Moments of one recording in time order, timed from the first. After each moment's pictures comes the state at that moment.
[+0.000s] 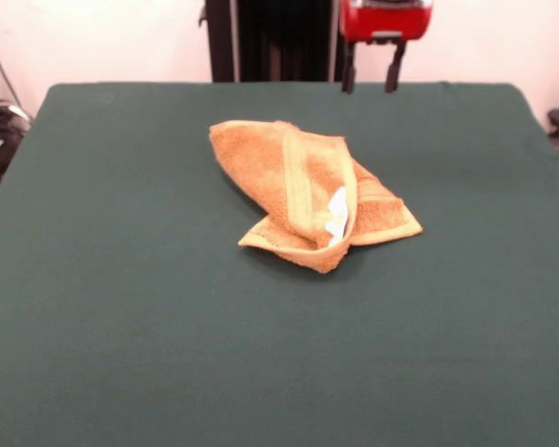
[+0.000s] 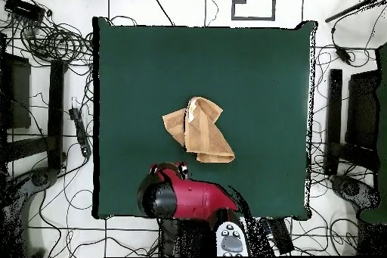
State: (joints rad) arm -0.05 -0.74 -0.05 2.10 -0.05 0.14 1.57
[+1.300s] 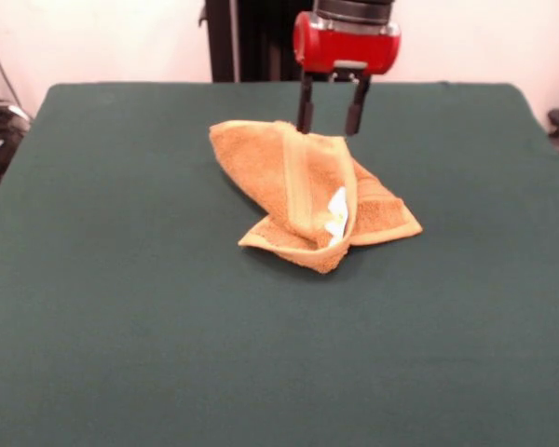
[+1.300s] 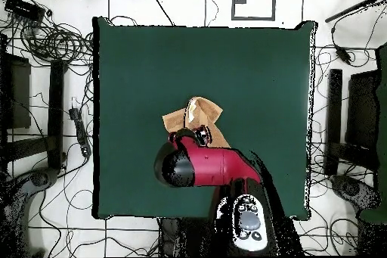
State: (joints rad) arm -0.09 -0.71 -0.07 1.84 -0.21 0.18 1.57
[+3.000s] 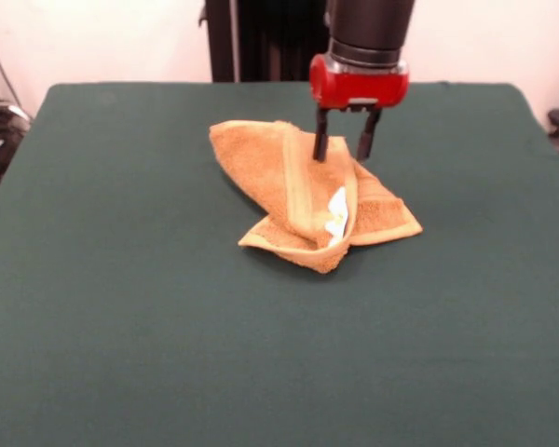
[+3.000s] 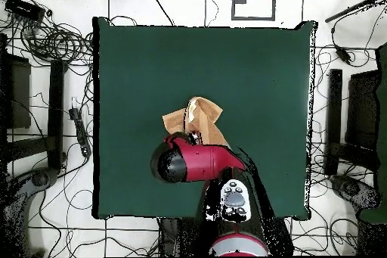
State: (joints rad) arm -0.05 -0.59 -0.07 1.82 -0.21 0.17 1.57
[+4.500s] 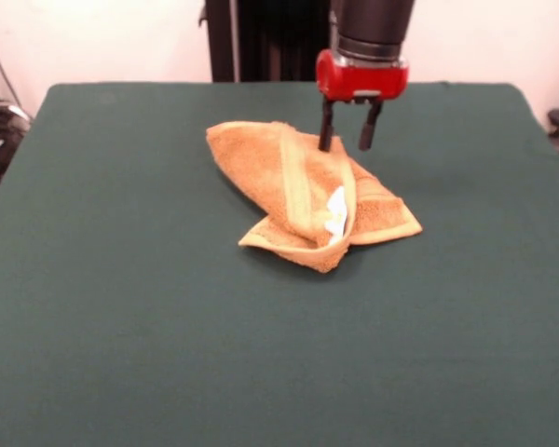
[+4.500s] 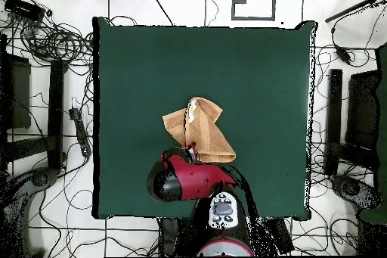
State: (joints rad) arm 0.00 -0.57 -0.12 1.93 -0.21 0.01 1.57
